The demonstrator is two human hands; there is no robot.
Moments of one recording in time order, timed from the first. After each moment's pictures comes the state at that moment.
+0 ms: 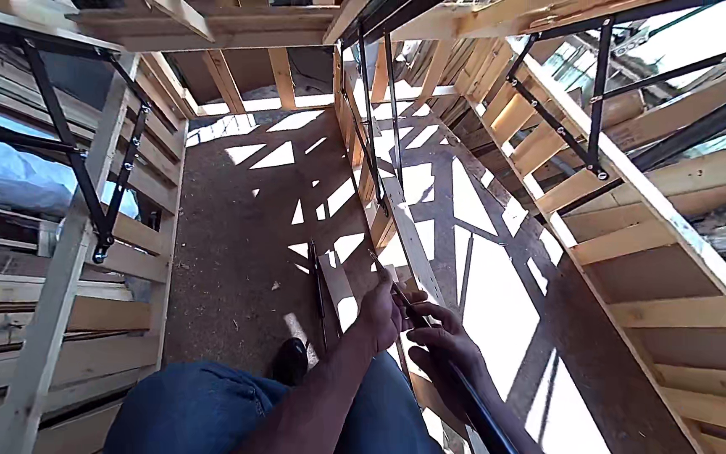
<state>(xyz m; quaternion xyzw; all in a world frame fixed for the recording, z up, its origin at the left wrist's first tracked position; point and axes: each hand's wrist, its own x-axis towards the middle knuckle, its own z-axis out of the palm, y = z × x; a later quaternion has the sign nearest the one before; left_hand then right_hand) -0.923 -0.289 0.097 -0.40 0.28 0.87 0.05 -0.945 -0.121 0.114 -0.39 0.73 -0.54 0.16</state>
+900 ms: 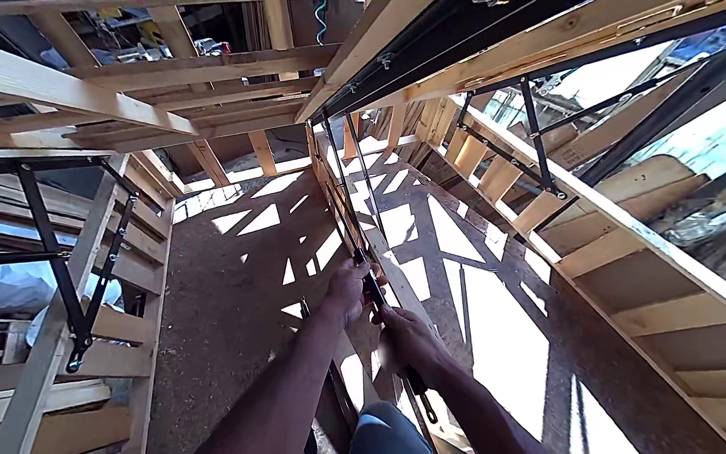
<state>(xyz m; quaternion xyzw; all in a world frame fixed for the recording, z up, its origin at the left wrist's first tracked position) -1.013 -0.396 0.139 -0.36 0.42 0.83 -0.02 -1.015 -0.232 0.138 -0.02 0.62 -0.59 0.51</state>
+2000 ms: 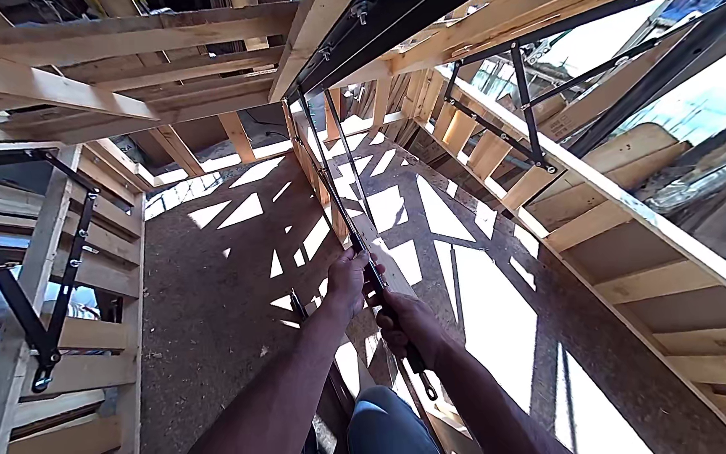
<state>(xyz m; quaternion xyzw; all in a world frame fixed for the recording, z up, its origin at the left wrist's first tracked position) -1.034 -0.378 0.123 -0.38 0.41 0.83 -0.04 -1.036 -0.226 0.122 0.05 0.53 -0.66 0.53</state>
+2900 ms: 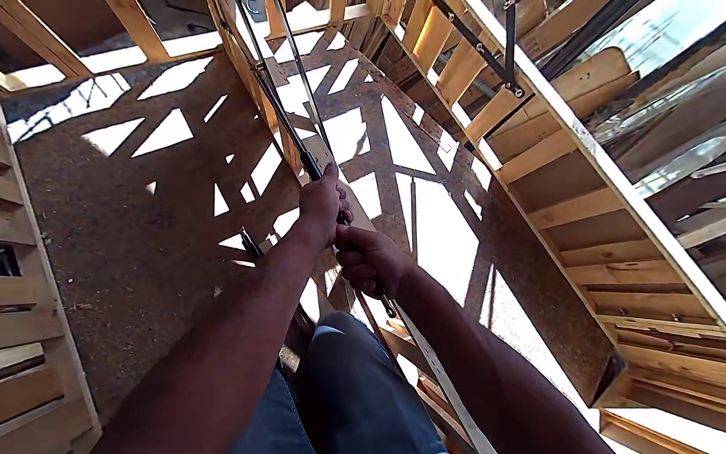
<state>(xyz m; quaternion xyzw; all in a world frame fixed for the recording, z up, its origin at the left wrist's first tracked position) -1.061 -0.347 0.120 -0.42 0.41 0.81 0.01 -1.045 -0.207 0.114 0.04 0.36 -0.67 0.65</state>
